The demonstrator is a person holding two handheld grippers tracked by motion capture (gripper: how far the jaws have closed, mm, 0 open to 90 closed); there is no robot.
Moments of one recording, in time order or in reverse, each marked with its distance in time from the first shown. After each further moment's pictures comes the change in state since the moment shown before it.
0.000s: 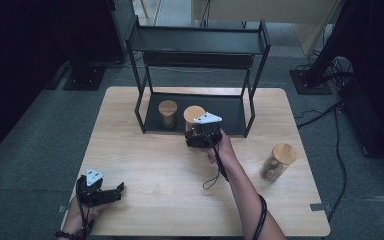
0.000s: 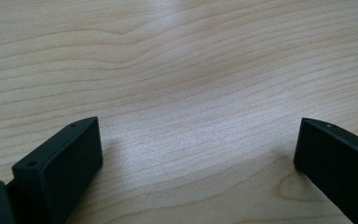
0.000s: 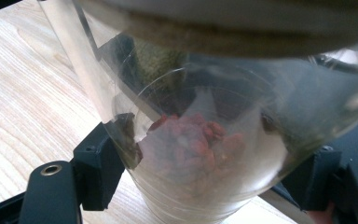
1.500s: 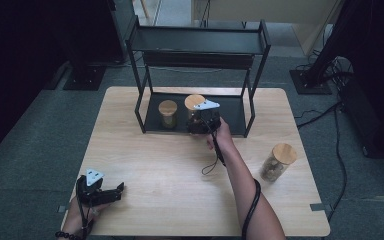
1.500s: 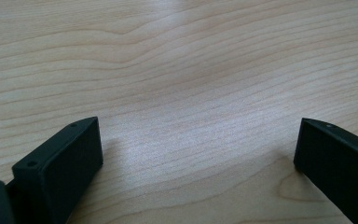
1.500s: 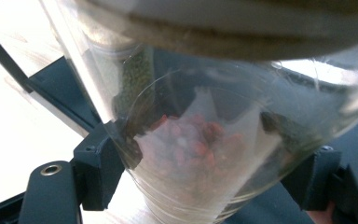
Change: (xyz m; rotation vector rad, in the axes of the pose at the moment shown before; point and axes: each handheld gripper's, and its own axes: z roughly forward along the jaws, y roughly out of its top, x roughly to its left) left arm 0.000 0.000 0.000 0.000 0.000 -0.001; right arm -0.025 0.025 0.032 0.011 -0.047 0.007
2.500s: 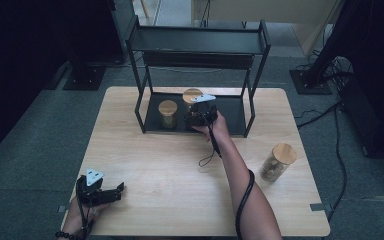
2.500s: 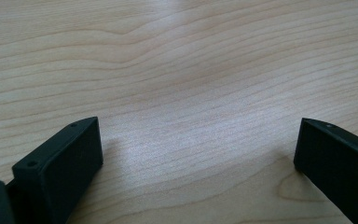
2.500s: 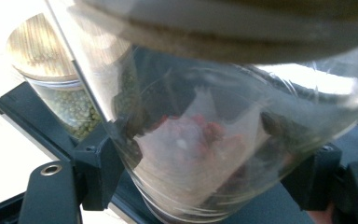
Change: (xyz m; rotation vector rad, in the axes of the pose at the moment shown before) left arm 0.000 0.000 0.000 0.001 0.000 0.002; right arm -0.007 0.014 0.027 0.012 -0.013 0.019
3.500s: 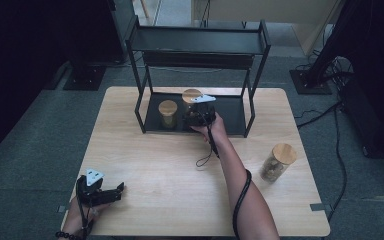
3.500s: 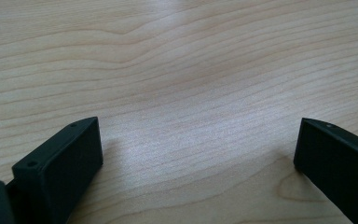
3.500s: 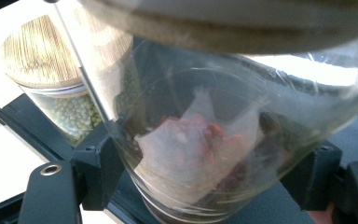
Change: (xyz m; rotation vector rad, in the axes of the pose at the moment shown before) left arm 0.000 0.000 0.000 0.000 0.001 0.000; right arm 0.001 -0.005 0.010 -0.024 0.023 0.045
